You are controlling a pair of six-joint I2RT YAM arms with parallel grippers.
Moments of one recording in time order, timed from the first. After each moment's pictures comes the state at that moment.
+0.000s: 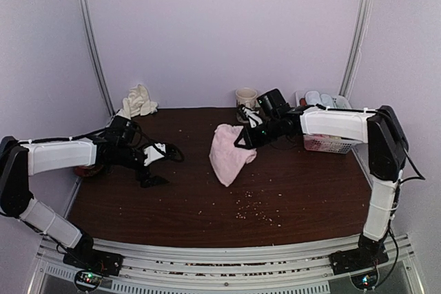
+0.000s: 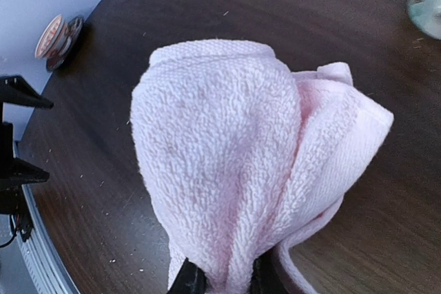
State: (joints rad) left arm -0.43 1.42 0.82 -0.27 0.42 0.92; right arm 0.64 1.95 1.49 -0.33 -0.36 0.24
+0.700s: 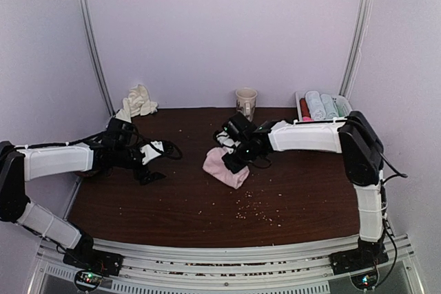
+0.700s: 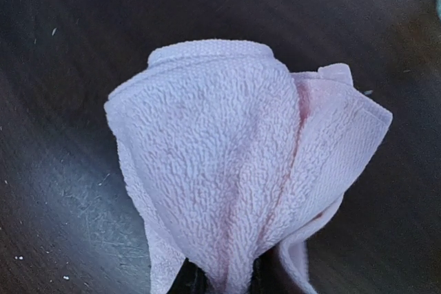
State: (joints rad) left arm -0.43 1.37 0.76 -0.17 0.28 0.83; right arm 0.82 2.07 1.60 -0.49 0.10 0.07
